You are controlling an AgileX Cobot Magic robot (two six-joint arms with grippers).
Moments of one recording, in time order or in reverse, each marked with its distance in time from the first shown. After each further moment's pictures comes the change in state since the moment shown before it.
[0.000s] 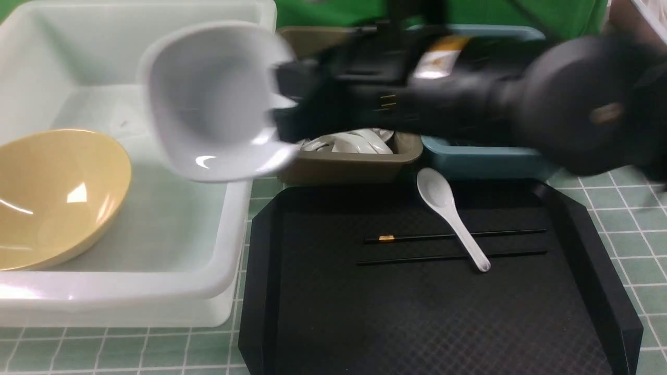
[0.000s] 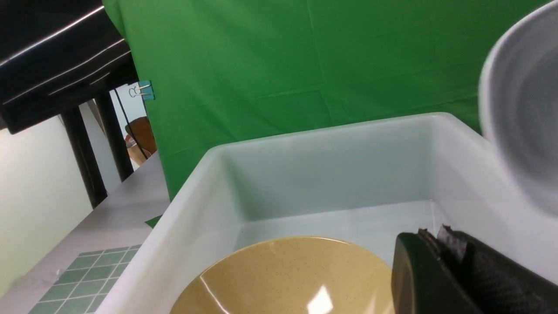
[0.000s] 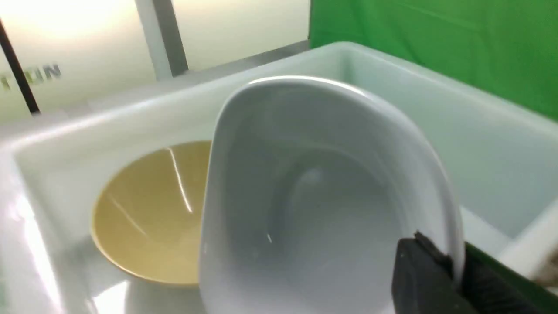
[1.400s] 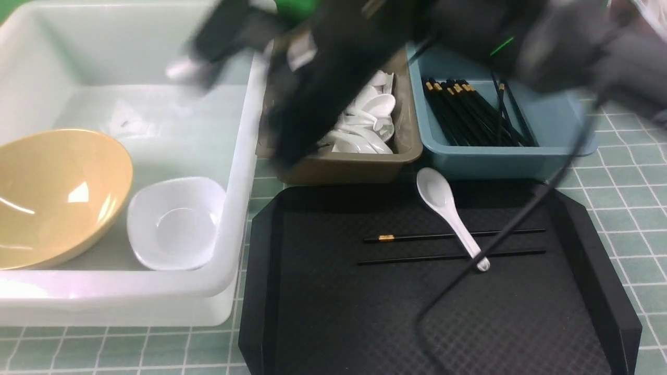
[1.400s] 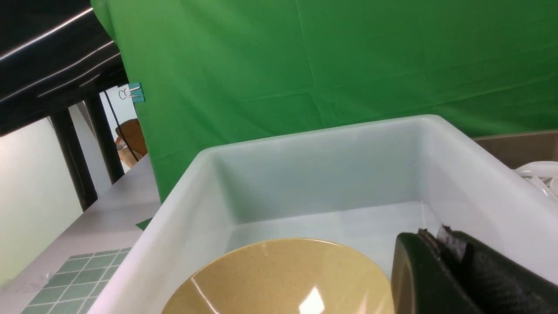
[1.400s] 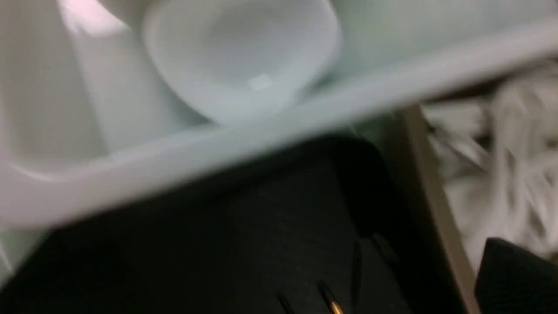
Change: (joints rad) right arm -0.129 0.186 -0.588 -0.557 1.203 0.249; left arm -0.013 0.000 0.001 0.000 -0.003 -0.005
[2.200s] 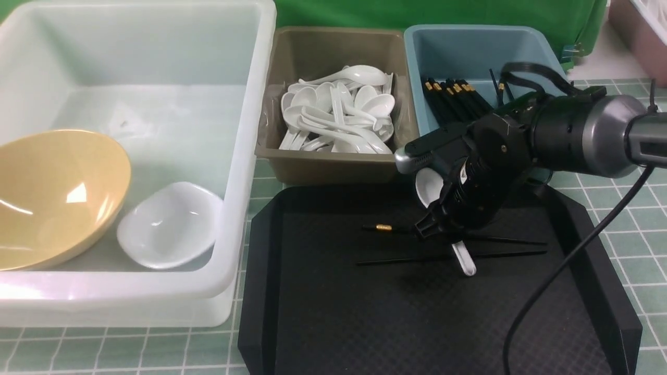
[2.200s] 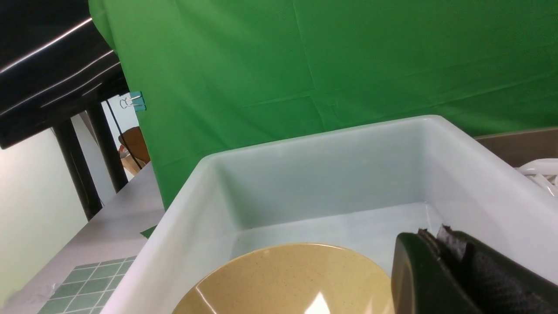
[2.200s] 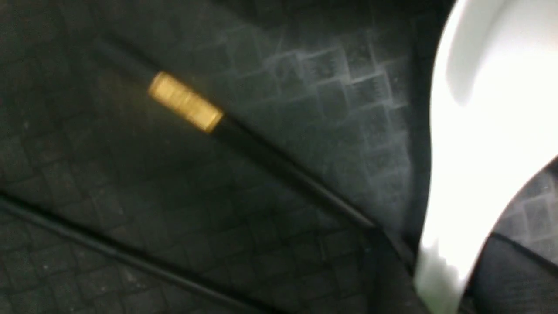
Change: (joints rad) right arm -0.287 0.035 0.698 0.047 -0.489 0.269; left arm -0.007 0.000 0.000 0.030 -0.003 0.001
